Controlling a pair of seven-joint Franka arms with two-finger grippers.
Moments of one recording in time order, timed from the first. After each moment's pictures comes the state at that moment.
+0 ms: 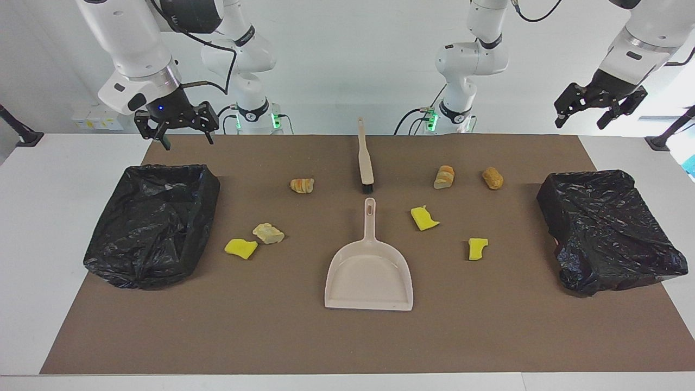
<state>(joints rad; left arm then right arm) -0.03 -0.04 0.07 -1.49 0.01 1.41 0.14 0.03 -0.01 0.00 -1.58 -0.02 1.51 -0.16</state>
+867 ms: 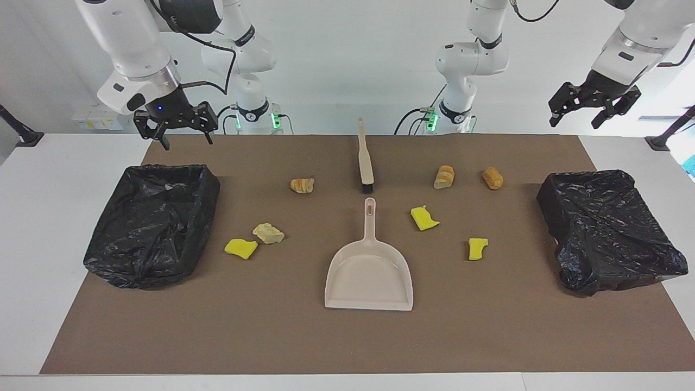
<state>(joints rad) -0.04 -0.04 0.06 -1.49 0.01 1.40 0.14 0.03 -0.01 -0.01 -1.58 -0.02 1.53 -0.16</state>
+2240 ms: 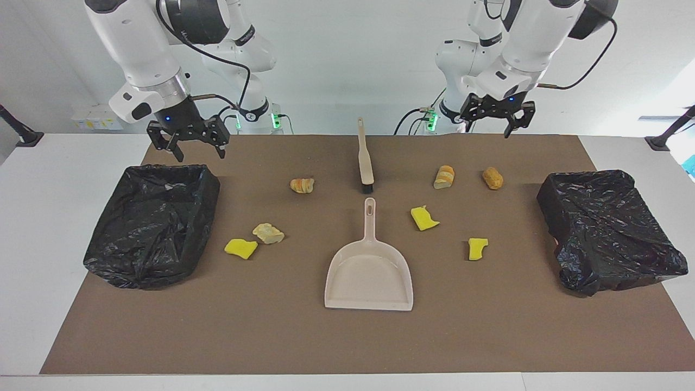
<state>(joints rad) -0.41 -0.18 0.05 -1.87 0.00 1.62 -0.11 0.03 -0.02 0.01 -1.66 0.05 1.67 -0.01</state>
